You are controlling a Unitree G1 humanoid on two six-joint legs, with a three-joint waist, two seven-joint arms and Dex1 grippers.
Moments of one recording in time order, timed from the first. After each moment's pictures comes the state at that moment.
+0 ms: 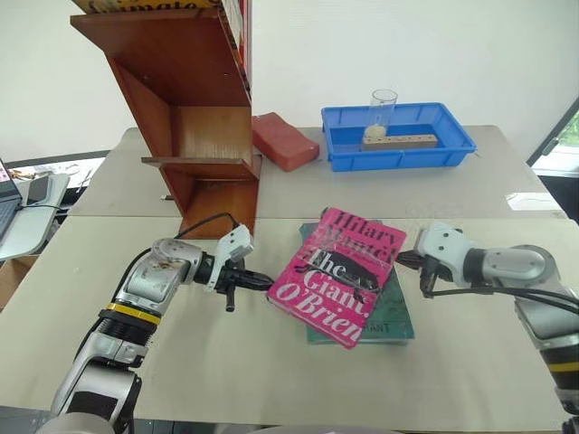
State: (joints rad) left arm -0.47 0.57 -0.25 0.11 -0.26 0.63 -1.33; right arm -0.27 -0.88 0.09 -0.09 0.08 0.26 0.97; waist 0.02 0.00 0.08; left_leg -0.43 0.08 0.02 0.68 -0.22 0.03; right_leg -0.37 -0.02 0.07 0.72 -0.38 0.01
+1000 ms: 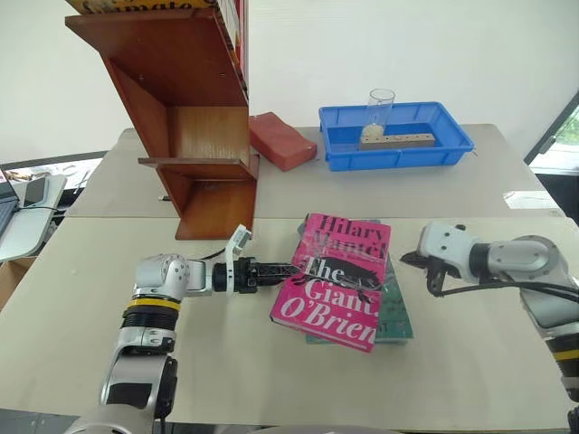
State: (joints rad) left arm -0.58 0.31 0.09 0.37 -0.64 1.32 -0.93; right arm -0.29 -0.91 0.12 -0.05 0.02 0.20 1.05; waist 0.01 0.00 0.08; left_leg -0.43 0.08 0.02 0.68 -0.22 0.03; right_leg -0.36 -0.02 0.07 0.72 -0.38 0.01
